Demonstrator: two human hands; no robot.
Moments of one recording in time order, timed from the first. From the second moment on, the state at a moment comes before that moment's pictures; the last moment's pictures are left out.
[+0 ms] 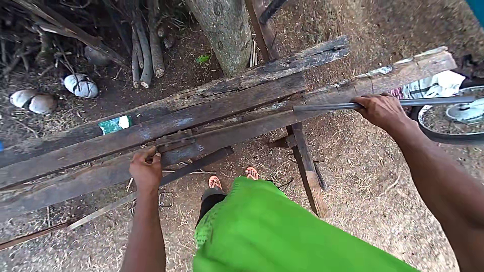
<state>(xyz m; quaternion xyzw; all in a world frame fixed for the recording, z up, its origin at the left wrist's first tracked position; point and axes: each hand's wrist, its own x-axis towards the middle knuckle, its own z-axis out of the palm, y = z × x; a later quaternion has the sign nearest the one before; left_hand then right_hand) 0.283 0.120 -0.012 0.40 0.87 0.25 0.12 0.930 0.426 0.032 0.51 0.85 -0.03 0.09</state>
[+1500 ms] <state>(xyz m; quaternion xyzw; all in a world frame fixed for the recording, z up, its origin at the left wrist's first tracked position) 0.278 0.119 -0.019 0.38 0.86 0.31 0.14 0.905 0.448 0.011 0.44 0.89 -0.08 0.10</state>
